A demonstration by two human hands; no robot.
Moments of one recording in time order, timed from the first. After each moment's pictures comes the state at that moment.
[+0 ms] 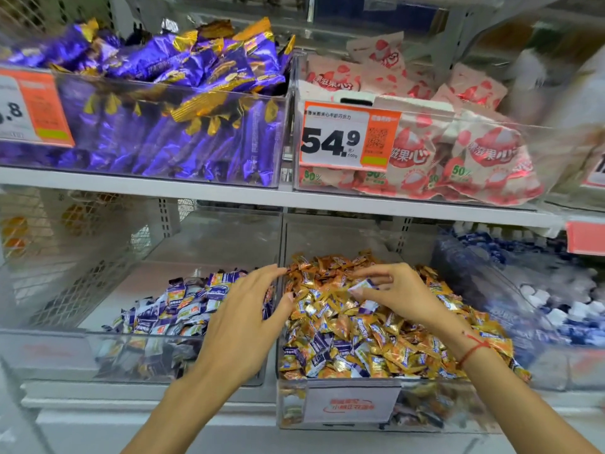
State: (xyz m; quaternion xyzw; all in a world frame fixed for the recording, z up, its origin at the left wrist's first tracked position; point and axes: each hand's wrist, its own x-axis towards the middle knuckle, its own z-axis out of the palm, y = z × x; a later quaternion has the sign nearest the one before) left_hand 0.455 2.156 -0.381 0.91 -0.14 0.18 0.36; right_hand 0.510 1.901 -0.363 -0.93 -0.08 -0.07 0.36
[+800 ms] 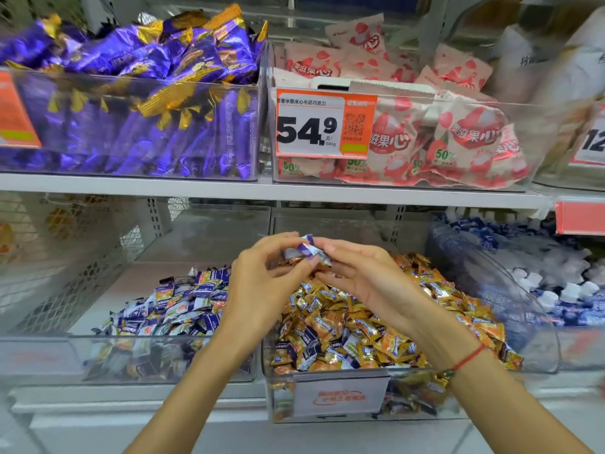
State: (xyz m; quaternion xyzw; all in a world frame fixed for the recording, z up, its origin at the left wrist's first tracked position) left_hand 0.468 2.115 -0.349 0.73 -0.17 0.18 0.63; right_hand 0.468 1.953 -0.330 -0.64 -0.11 0.06 0.76
